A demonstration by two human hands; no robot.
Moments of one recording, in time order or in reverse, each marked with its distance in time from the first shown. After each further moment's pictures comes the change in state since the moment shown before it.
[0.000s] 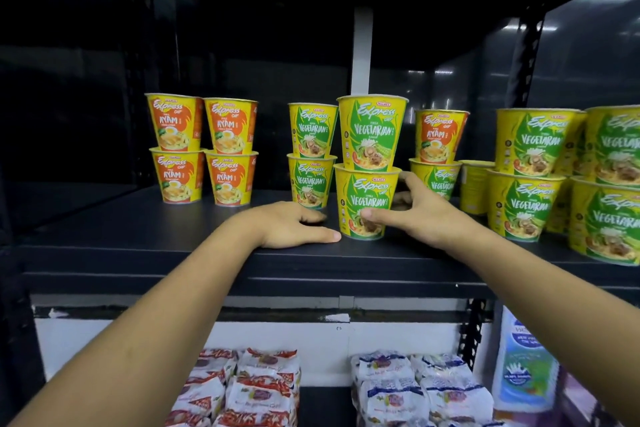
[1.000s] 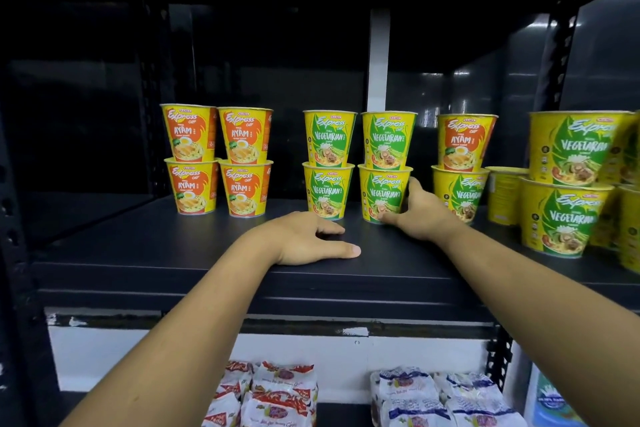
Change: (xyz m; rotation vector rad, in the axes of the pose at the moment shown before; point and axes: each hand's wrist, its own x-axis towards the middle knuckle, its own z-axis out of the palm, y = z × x) left_hand -0.002 -0.002 0.000 -0.110 0.054 -0.044; right_hand 0.083 0.030 0.021 -0.344 0.132 0.088
